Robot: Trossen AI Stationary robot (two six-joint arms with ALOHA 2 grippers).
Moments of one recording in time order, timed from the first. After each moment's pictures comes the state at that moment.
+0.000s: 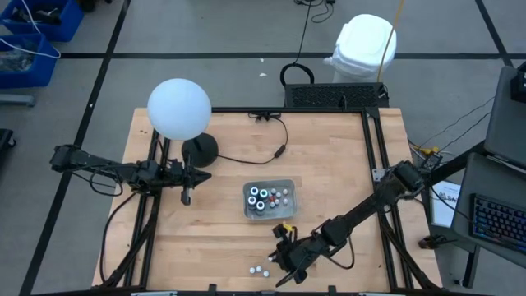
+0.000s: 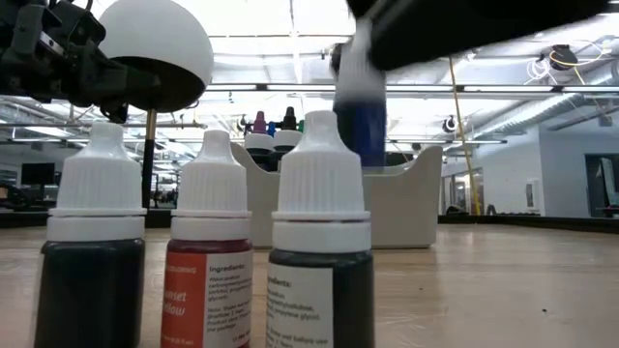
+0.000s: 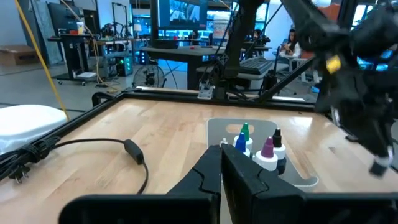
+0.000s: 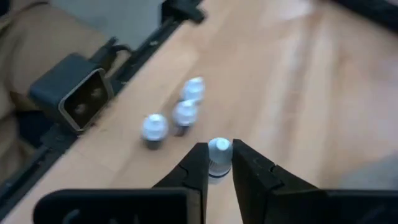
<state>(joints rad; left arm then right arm) -0.19 0.39 0.01 0.38 -0.26 -0.06 0.61 1.92 1.19 0.06 0.25 -0.04</state>
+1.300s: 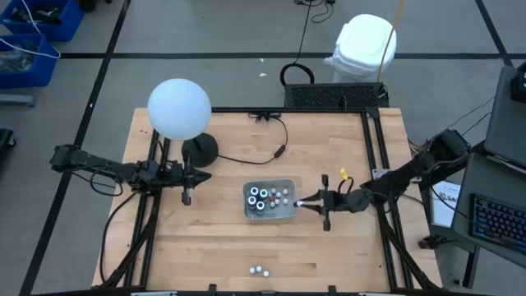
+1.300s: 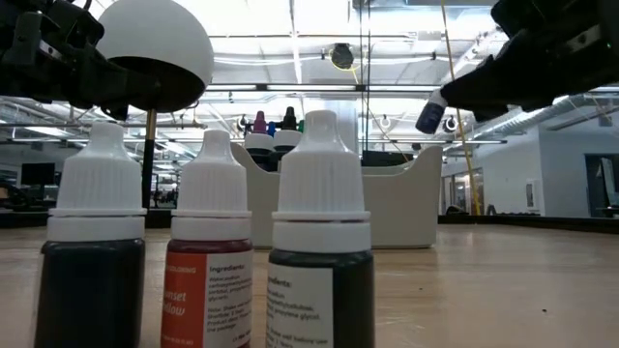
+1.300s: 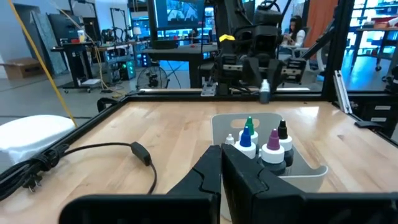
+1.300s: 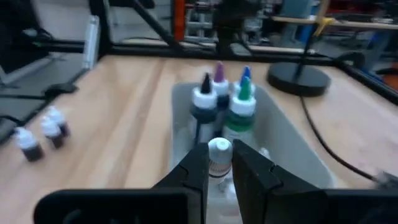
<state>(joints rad) -0.19 0.39 0.01 0.37 -0.26 0.02 0.48 1.30 0.29 0.78 0.50 0.09</state>
